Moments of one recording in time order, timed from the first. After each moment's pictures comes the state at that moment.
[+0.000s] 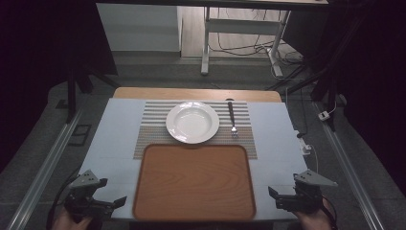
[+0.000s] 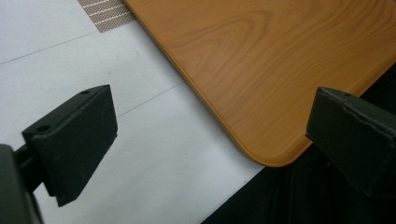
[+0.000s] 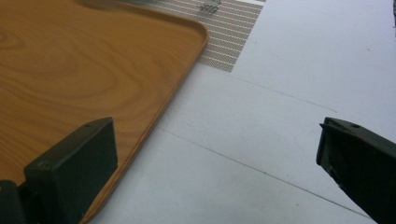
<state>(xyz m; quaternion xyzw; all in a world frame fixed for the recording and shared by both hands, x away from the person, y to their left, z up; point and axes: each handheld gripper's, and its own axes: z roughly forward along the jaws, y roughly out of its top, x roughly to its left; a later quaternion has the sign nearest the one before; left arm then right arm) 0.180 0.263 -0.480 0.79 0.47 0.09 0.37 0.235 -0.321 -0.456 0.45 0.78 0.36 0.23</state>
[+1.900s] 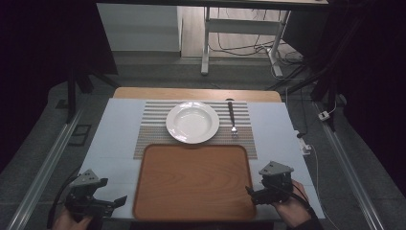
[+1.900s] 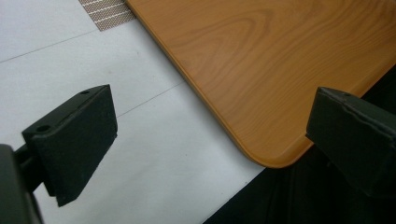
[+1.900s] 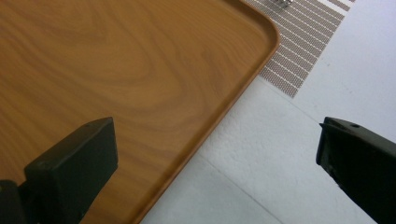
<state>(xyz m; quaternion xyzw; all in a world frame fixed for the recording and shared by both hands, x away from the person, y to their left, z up) 0.183 0.262 -0.480 0.79 0.47 0.09 0.37 0.267 -0.256 -0.469 0.35 0.87 0.28 0.22</state>
